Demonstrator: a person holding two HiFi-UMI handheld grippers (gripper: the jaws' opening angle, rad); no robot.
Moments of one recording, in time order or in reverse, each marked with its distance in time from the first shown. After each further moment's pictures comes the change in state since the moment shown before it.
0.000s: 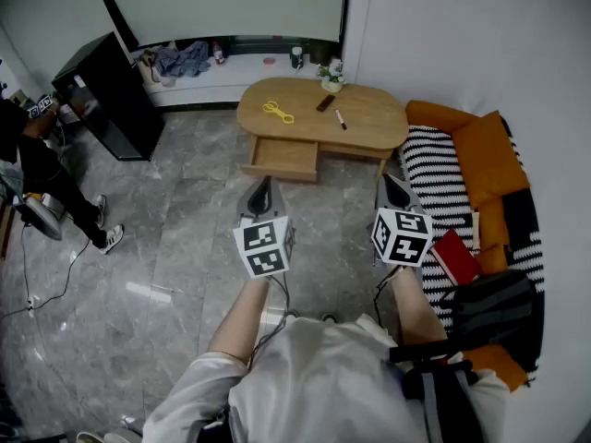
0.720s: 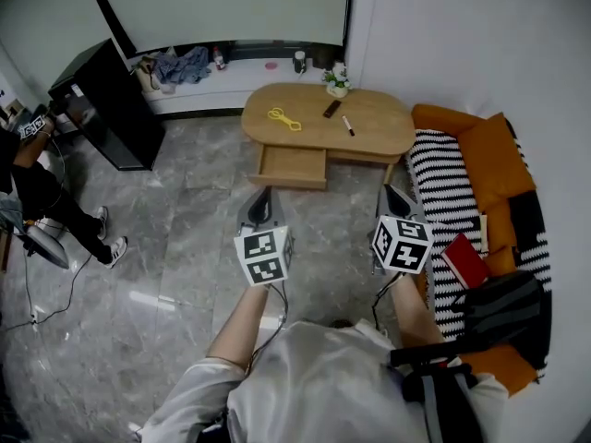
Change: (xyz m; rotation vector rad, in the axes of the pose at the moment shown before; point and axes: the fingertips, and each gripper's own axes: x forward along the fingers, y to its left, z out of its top) left arm 0.026 0.058 -0.015 0.015 0.041 -0.028; right arm 0.040 0.038 -0.016 0.065 0.040 -0.041
